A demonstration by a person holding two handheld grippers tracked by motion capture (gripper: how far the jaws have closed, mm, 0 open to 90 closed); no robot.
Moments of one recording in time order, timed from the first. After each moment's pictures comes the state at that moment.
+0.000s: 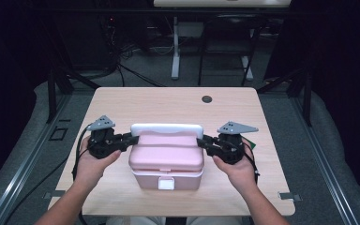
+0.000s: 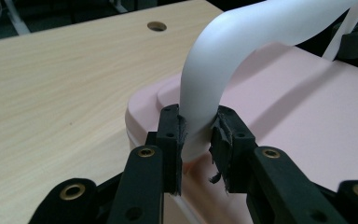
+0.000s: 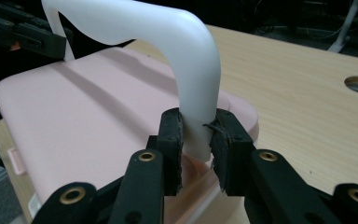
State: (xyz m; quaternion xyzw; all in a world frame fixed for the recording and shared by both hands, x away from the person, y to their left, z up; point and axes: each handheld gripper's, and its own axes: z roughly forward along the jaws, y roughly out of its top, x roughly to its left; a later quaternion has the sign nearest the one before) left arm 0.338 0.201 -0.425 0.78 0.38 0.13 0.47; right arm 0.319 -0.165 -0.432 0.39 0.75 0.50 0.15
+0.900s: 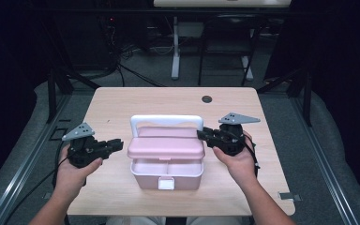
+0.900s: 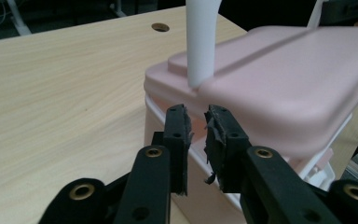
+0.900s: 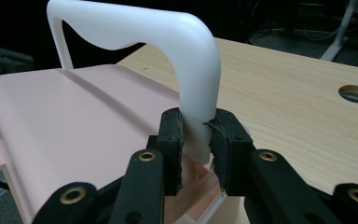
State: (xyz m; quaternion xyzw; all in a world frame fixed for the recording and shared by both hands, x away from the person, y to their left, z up) left arm 0.309 0.243 -0.431 0.78 0.38 0.12 0.49; right arm 0.332 -0.165 -0.416 0.40 0.75 0.51 0.15
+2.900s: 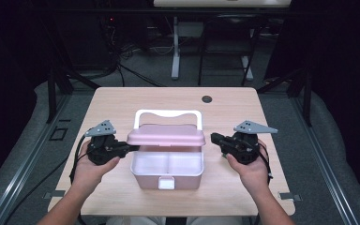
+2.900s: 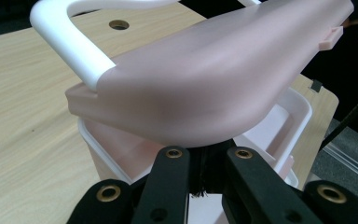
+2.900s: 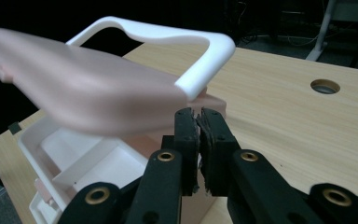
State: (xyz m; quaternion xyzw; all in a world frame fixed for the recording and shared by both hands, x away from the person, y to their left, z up) left arm 0.321 0.196 -0.417 0.80 0.33 0.09 0.48; right arm 0.307 -0.195 -0.420 0.42 0.73 0.51 0.17
